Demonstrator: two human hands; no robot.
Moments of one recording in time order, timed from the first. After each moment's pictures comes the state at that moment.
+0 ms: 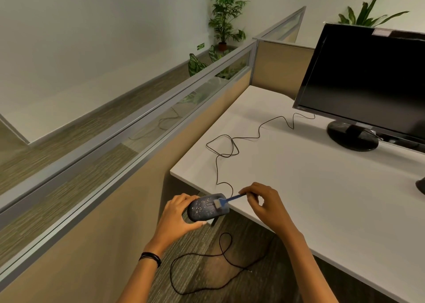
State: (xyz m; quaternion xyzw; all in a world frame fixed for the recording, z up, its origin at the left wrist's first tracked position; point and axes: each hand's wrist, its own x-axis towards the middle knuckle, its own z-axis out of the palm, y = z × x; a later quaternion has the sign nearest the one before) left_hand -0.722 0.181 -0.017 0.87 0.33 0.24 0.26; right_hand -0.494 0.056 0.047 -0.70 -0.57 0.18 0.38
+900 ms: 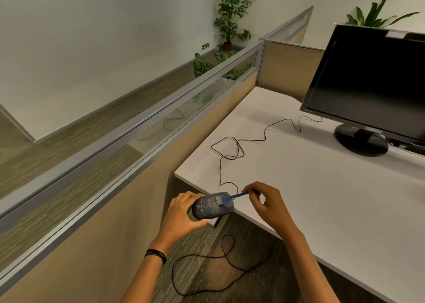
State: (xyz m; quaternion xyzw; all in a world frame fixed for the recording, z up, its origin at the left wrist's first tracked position) left_hand -0.716 0.192 -0.009 0.87 0.34 0.24 0.26; right_hand -0.495 0.077 0.048 -0.70 -0.55 0.20 0.40
